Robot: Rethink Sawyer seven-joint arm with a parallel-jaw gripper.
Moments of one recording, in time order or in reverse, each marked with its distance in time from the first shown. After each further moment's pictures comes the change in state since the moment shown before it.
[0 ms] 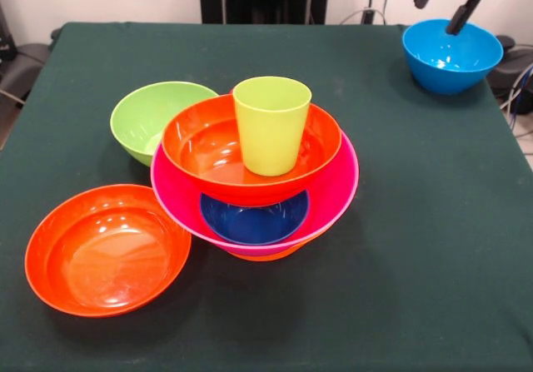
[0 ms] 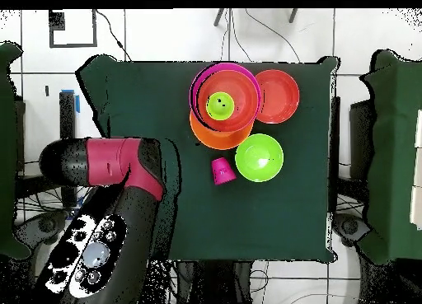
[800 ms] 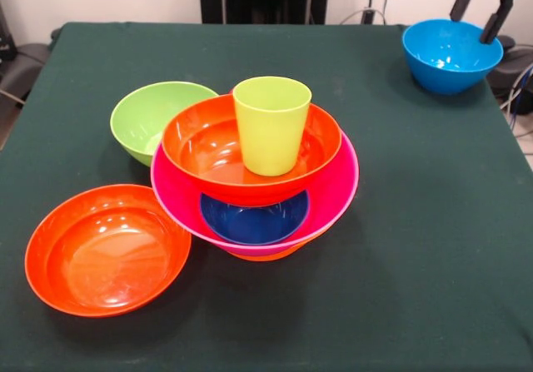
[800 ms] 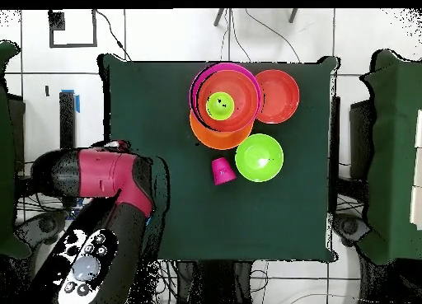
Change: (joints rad) arm 0.068 0.014 -0.030 0.082 0.193 -0.147 0.116
